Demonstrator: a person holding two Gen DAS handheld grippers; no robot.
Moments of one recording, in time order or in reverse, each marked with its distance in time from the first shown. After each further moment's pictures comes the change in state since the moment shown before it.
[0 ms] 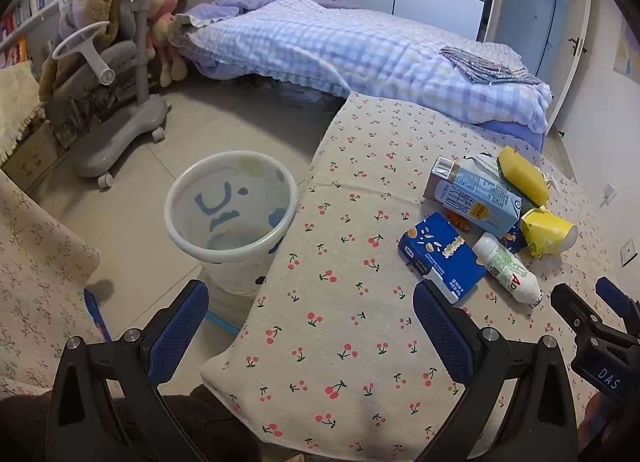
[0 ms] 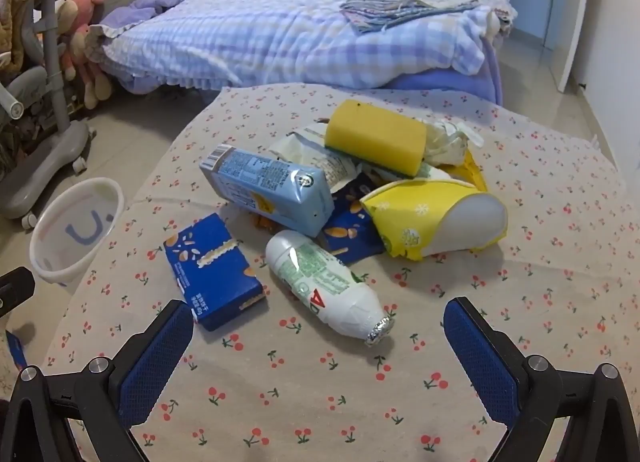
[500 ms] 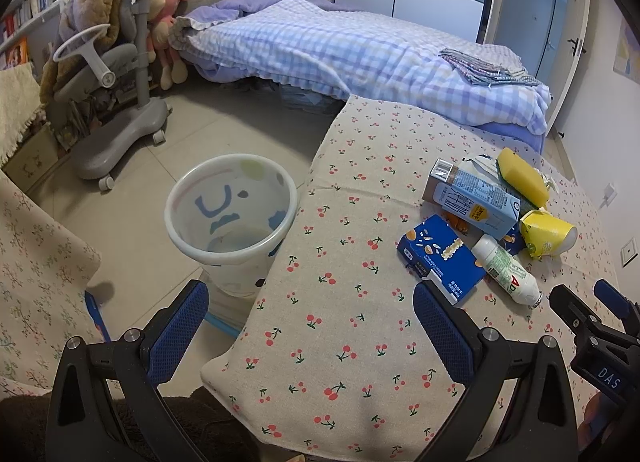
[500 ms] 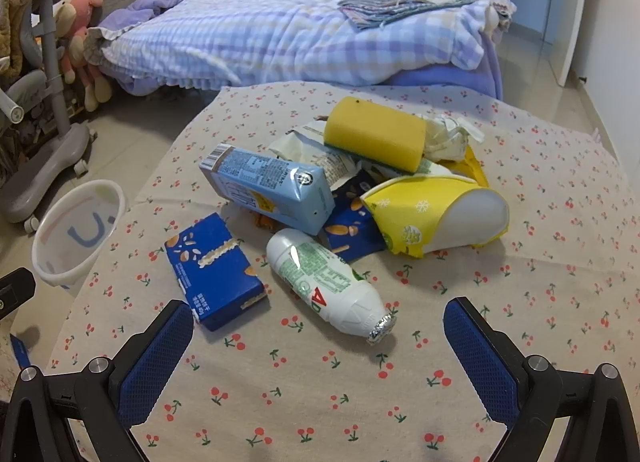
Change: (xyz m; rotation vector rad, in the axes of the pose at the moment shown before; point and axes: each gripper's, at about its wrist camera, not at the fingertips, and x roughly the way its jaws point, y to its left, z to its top) left arm 0.000 -0.002 0.001 0.001 -0.007 0.004; right arm 0.001 -0.003 0.001 0.013 0.009 0.009
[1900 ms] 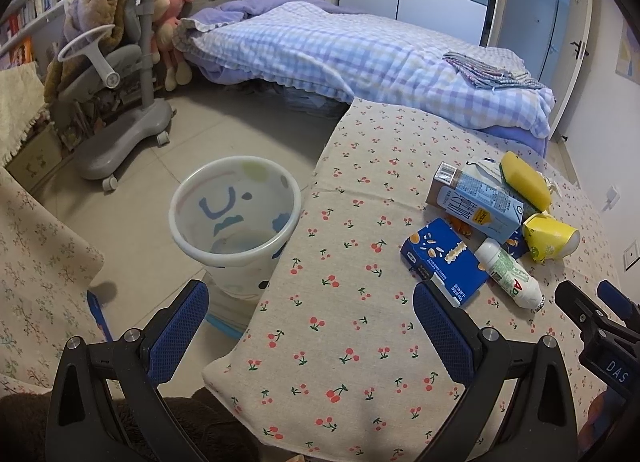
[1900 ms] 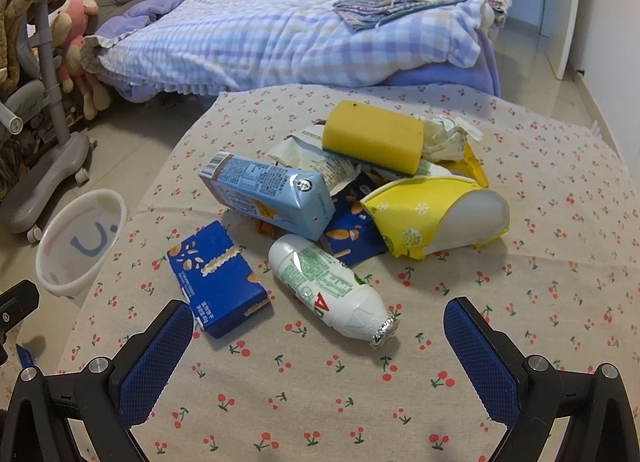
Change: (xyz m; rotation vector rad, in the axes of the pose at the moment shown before) left arm -0.002 0.002 -0.002 -0.009 -0.014 0.013; right arm -0.001 -0.002 0.003 0.029 -0.002 0.007
